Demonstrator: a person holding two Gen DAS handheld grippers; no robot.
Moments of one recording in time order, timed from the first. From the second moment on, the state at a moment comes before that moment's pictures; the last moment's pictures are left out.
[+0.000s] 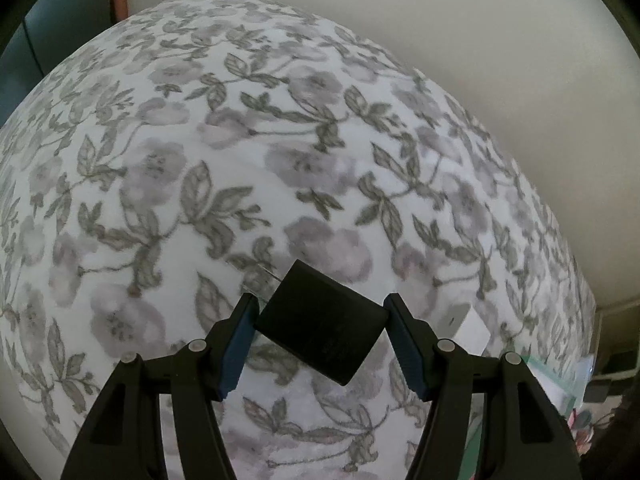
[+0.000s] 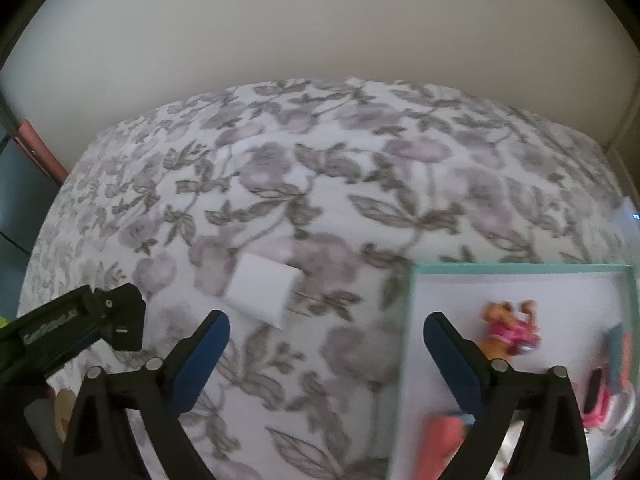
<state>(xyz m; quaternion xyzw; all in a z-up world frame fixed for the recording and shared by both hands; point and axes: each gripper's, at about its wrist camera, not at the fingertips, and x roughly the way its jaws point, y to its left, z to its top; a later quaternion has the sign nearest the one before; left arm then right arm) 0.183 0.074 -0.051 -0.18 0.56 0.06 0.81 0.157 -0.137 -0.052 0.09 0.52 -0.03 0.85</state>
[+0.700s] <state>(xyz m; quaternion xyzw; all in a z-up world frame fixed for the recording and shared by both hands) 0.188 0.075 -0.057 -0.19 0.57 0.06 0.80 0.195 -0.099 -0.095 0.05 0.54 -0.04 0.84</state>
